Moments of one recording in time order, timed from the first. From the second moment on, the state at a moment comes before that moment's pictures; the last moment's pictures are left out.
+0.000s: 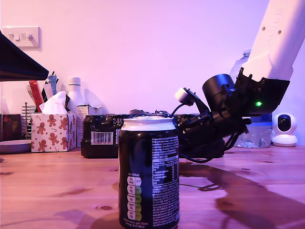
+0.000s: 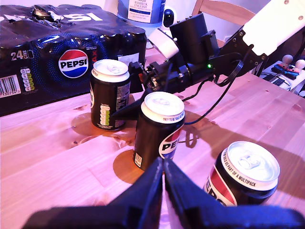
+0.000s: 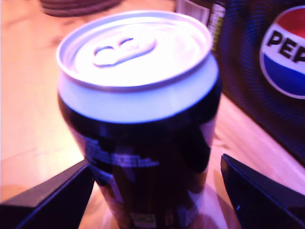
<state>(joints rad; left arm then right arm) -0.43 0.61 0.26 0.07 0.42 -0.11 0.38 2.18 1.16 0.51 -0.65 -0.34</state>
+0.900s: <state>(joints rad) -0.43 0.61 0.26 0.05 0.42 -0.11 0.40 2.17 1.16 0.51 -0.64 -0.30</state>
